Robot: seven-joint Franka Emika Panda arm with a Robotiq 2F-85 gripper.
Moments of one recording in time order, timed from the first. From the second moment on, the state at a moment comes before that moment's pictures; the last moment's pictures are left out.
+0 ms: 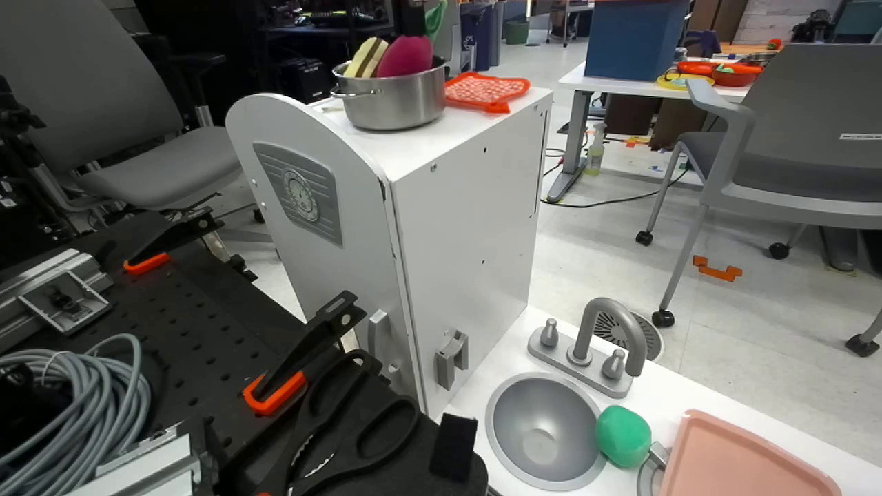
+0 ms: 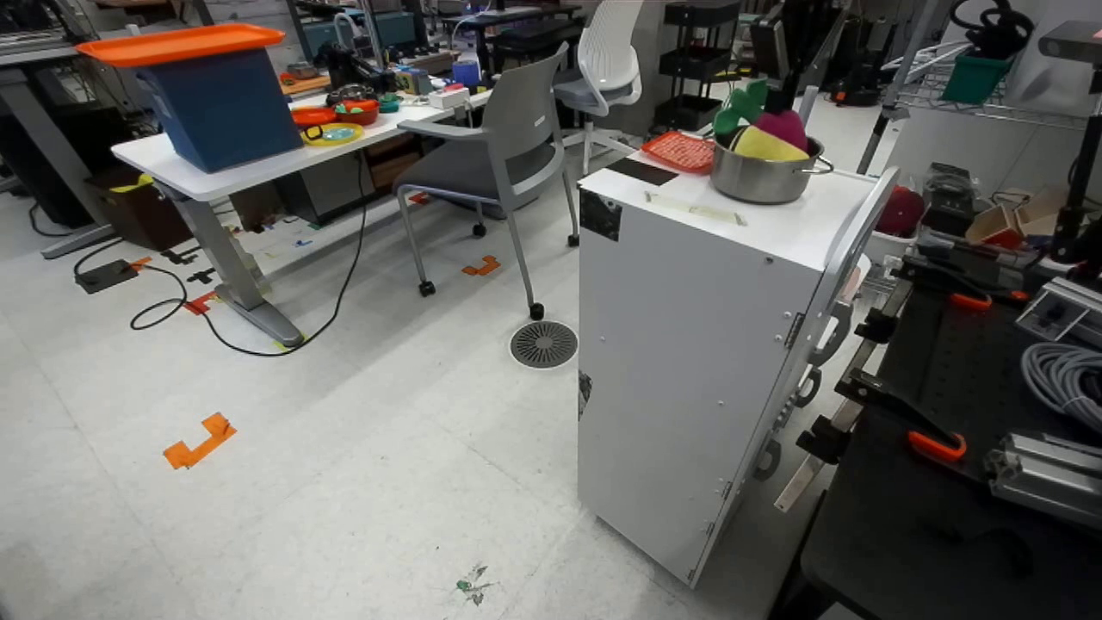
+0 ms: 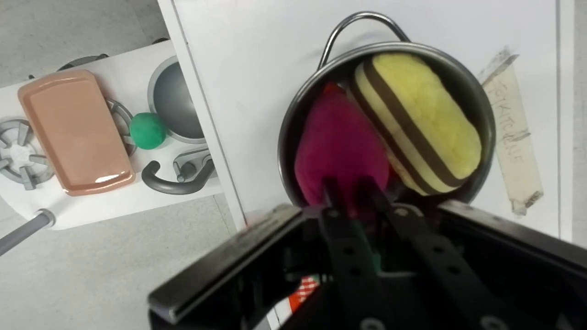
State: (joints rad) arm -0.03 0.14 -0.03 -2.15 -0.04 2.28 0.17
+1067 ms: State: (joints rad) arm -0.03 0.14 -0.03 -2.16 0.01 2.28 0.13
